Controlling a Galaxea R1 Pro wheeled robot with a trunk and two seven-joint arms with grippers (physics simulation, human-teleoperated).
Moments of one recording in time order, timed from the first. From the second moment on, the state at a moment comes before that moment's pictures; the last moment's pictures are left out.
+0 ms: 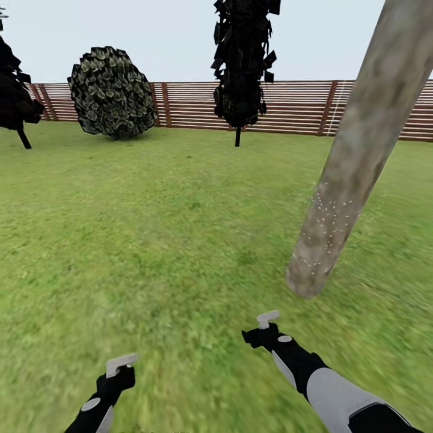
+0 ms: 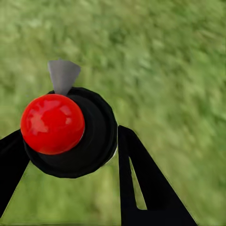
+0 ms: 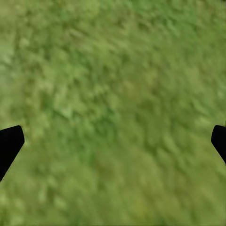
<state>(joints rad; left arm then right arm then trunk) -0.41 0.01 0.36 -0.49 -0.11 -0.12 -0.05 -0.74 0.05 0.31 -0.28 -0.08 0.03 0.09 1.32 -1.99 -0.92</state>
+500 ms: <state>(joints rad) -0.41 0.01 0.37 -0.49 -0.11 -0.12 -0.05 -0.74 0.05 0.30 -0.28 -0.08 0.03 0.09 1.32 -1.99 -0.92</state>
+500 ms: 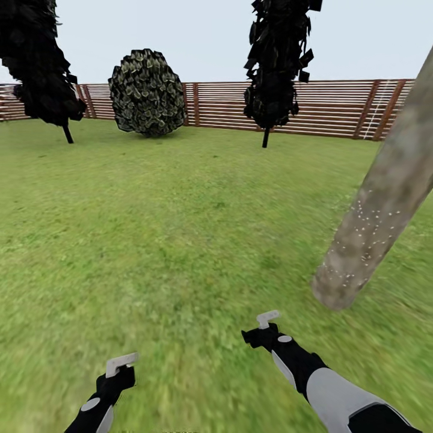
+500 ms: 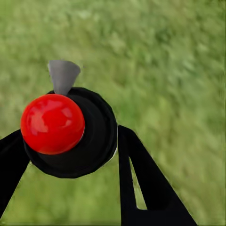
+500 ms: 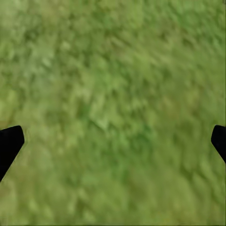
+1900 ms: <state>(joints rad) -0.42 0.01 0.37 -0.48 -0.10 -0.12 -0.05 -0.74 0.05 0.30 -0.28 -0.08 0.03 0.09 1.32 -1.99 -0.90</state>
